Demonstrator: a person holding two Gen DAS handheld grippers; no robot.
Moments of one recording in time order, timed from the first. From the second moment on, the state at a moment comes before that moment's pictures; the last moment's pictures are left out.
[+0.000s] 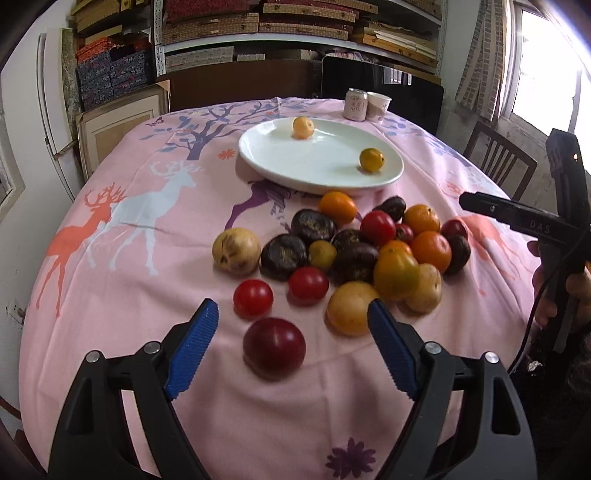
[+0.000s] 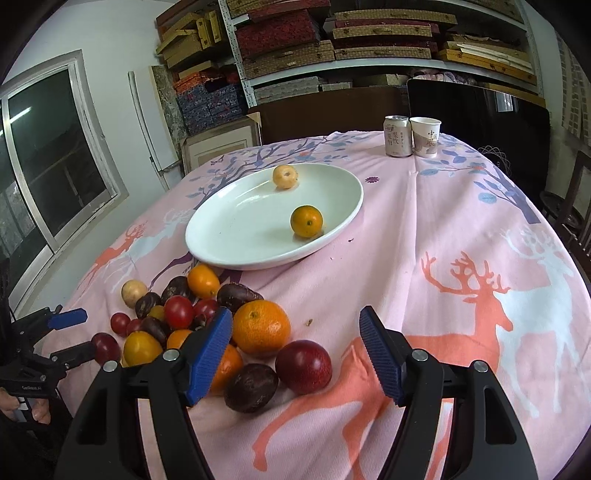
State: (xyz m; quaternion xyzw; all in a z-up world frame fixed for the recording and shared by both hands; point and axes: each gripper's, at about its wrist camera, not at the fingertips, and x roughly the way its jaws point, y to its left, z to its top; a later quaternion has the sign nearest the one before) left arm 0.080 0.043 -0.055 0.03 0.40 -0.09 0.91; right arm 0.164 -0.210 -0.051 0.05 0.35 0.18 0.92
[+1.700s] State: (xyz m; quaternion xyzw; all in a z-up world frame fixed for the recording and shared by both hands) left arm 0.071 0.040 -0.083 0.01 0.40 -0.10 0.91; right arm 0.138 -0.185 -0.085 -0.01 0.43 0.17 0.89
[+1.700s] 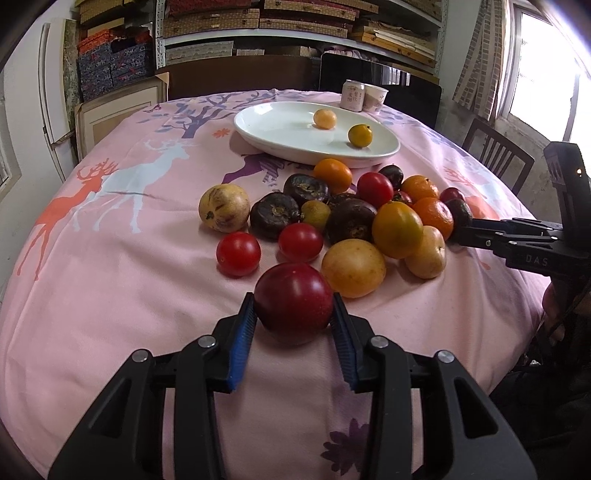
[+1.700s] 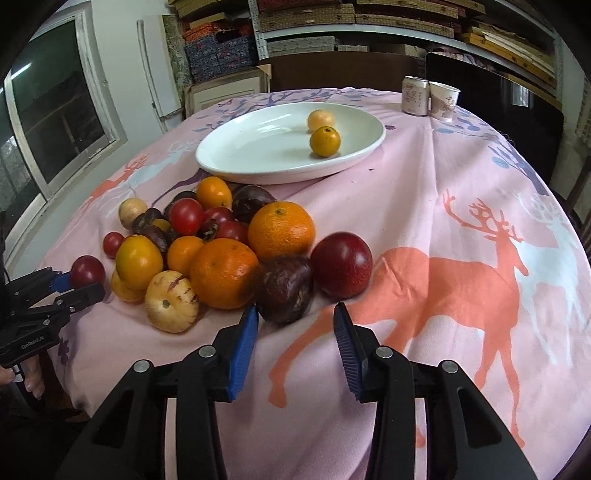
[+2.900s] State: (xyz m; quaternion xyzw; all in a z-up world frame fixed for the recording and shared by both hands) left arm 0.068 0.034 -0.077 0.01 0.39 -0.10 0.92; right arm 0.135 -0.209 -0.058 0.06 0.37 0.21 0.90
